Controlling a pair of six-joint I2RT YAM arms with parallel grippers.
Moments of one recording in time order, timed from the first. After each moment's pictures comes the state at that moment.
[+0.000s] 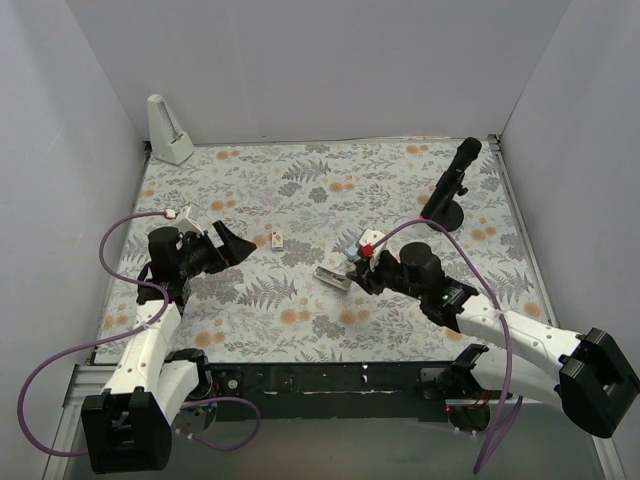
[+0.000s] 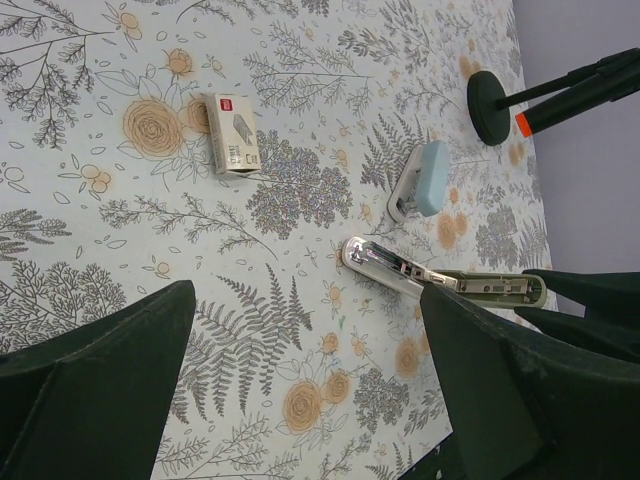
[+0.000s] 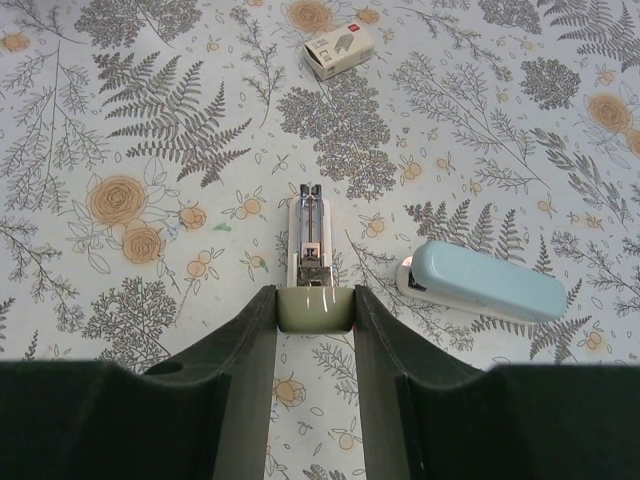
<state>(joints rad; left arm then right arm) 0.05 0.88 0.52 -0.10 0.58 -0.53 0.80 1.02 0.49 0.19 -0.21 -0.16</state>
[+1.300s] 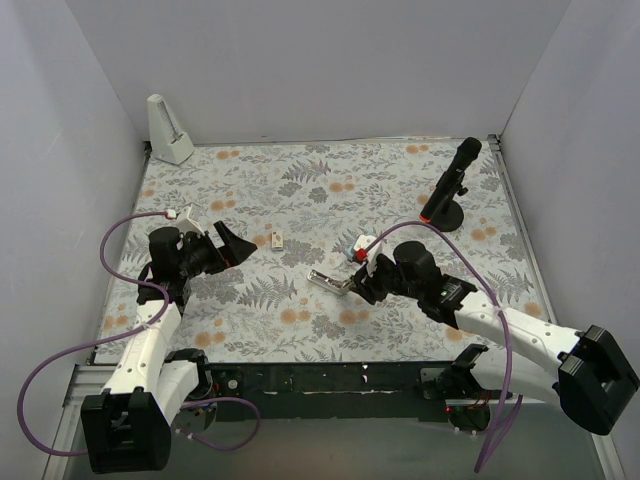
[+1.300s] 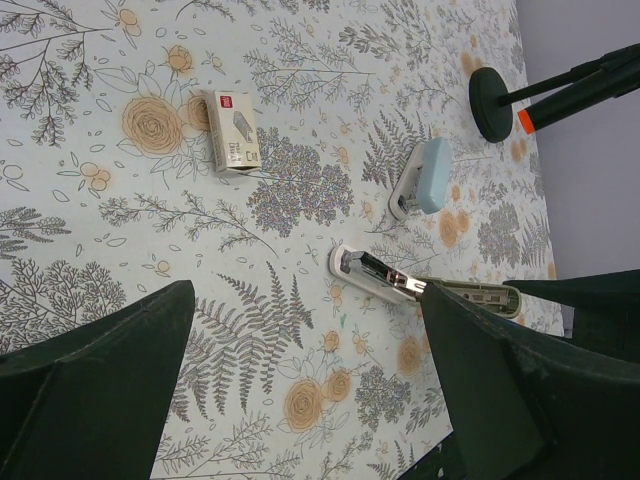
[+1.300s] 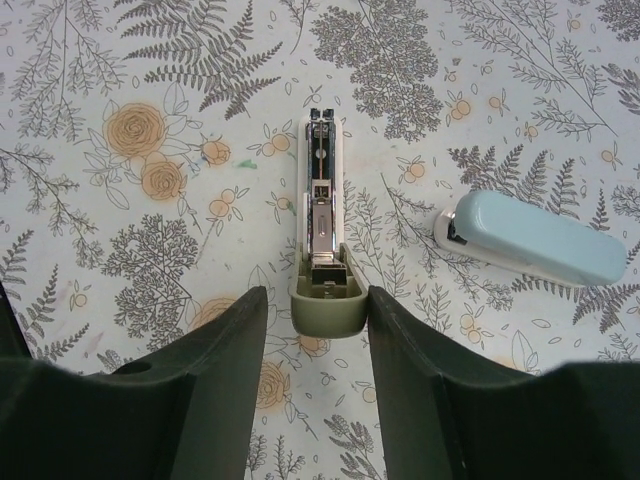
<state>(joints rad) 0.04 0.88 0.52 -0.11 0.58 -0.52 0.80 1.04 0.52 0.04 -0.26 -0.19</state>
